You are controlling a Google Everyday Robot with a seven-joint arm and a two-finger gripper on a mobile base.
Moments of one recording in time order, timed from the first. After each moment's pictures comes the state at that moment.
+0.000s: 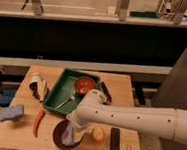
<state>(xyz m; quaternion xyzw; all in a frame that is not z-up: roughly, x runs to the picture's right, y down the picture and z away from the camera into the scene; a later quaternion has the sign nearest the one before) -0.074 0.261 0.727 -0.29 -0.24 -0.17 0.91</state>
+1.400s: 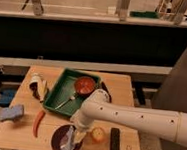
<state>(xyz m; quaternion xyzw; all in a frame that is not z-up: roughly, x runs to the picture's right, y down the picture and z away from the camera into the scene) -0.063 0.267 0.720 -0.34 -0.24 -0.09 0.91</state>
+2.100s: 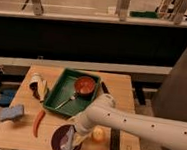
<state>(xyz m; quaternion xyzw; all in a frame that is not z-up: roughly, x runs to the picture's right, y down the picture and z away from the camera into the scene) -0.073 0.268 0.690 -0.30 -0.30 -0.11 0.90</state>
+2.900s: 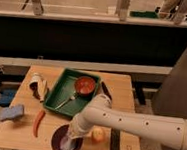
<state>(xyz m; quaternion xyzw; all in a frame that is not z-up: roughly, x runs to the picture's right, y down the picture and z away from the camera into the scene) -0.073 0.277 0.702 -0.31 -0.29 -0.12 0.90</state>
